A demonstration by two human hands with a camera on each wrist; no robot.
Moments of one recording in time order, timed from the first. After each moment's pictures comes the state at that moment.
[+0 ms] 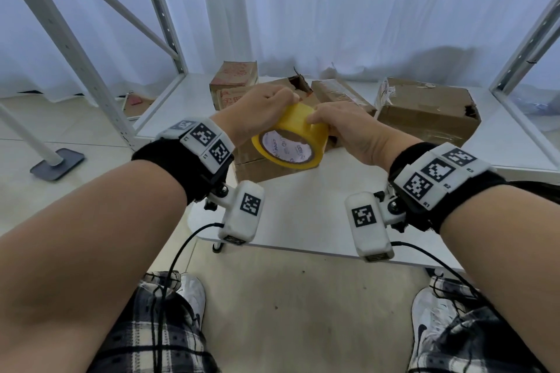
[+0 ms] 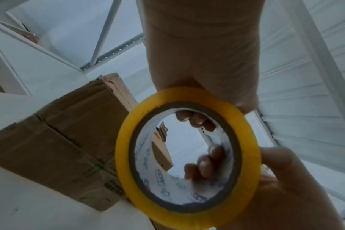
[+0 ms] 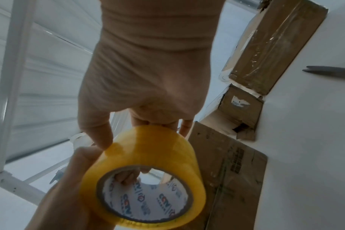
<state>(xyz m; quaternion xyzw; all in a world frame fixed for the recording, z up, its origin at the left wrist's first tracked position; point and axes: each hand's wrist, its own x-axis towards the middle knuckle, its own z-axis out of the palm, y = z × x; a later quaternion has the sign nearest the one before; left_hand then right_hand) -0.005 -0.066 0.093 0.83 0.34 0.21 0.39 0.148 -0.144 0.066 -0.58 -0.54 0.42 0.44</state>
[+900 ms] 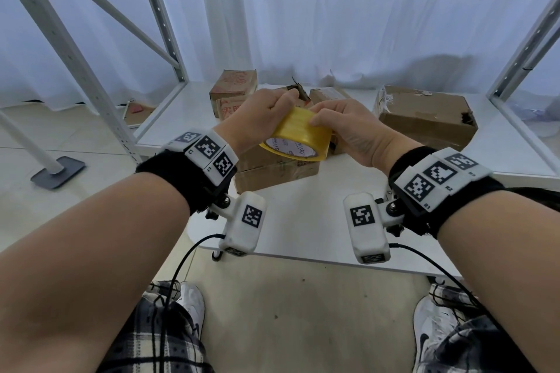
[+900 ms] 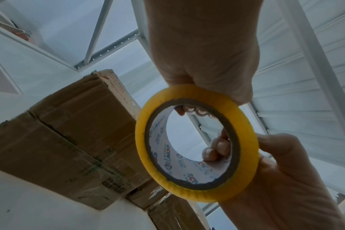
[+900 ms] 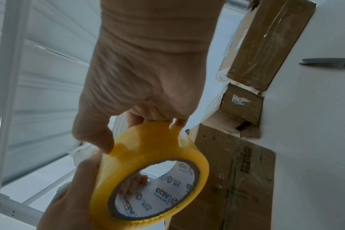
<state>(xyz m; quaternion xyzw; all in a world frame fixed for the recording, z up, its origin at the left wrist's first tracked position) 0.000 -0.064 0.093 0.87 0.31 0.25 0.30 0.153 -0.145 0.075 -0.56 -0.51 0.44 0.49</state>
